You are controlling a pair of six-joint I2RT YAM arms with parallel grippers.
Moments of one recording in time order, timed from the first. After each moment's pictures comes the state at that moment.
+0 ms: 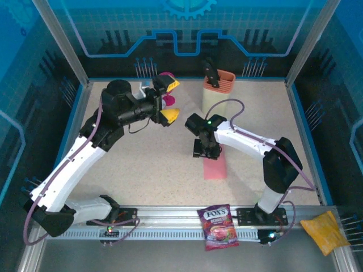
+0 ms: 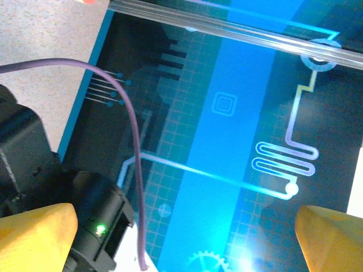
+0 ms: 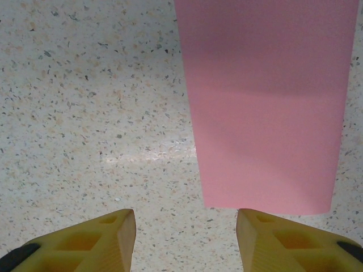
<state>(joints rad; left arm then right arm) -0.54 1.20 1.43 -0.37 0.40 -1.73 0.75 1.72 1.35 -1.13 0.00 0.92</state>
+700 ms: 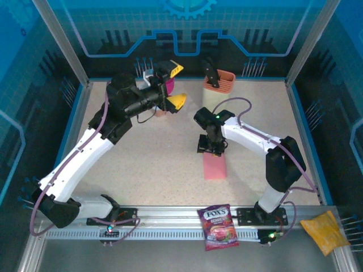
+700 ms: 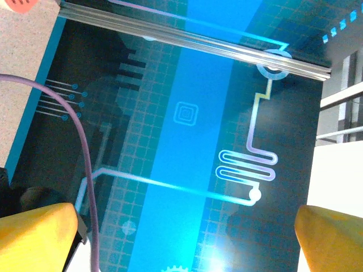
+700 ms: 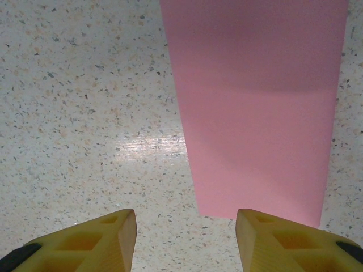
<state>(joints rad) -0.55 1.29 1.46 -0.18 0.34 -1.79 0.65 1.70 1.34 -1.10 -0.08 0.83</state>
